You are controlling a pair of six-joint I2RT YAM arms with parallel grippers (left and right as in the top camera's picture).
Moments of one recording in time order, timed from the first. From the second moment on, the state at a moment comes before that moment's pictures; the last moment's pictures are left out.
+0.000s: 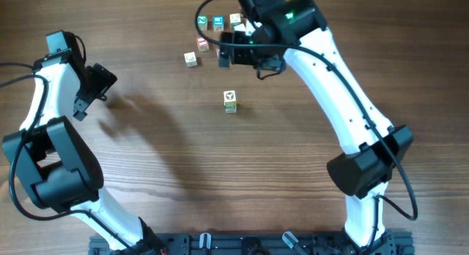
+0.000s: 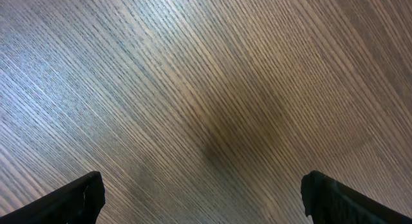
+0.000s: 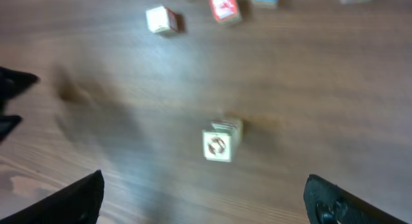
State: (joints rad) left arm 0.33 1.95 1.45 -0.83 -0.12 -0.59; right arm 0.56 2.10 2.28 -1.31 -0.13 0.52
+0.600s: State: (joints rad) left arm 0.33 1.95 1.45 -0.83 -0.12 -0.59; right arm 0.68 2.28 2.28 -1.39 -0.07 0.56
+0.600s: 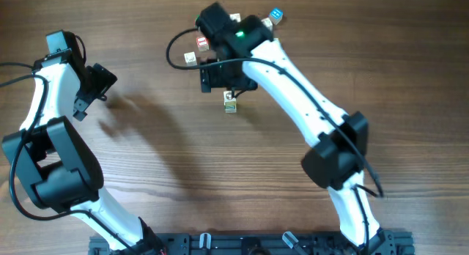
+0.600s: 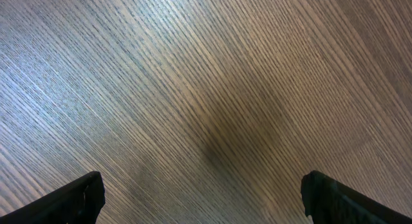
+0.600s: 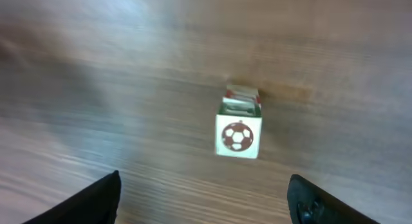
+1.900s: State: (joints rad) left arm 0.33 1.95 1.45 -0.83 -0.12 -0.59; right arm 0.67 2.44 2.27 -1.38 -0.04 0.60
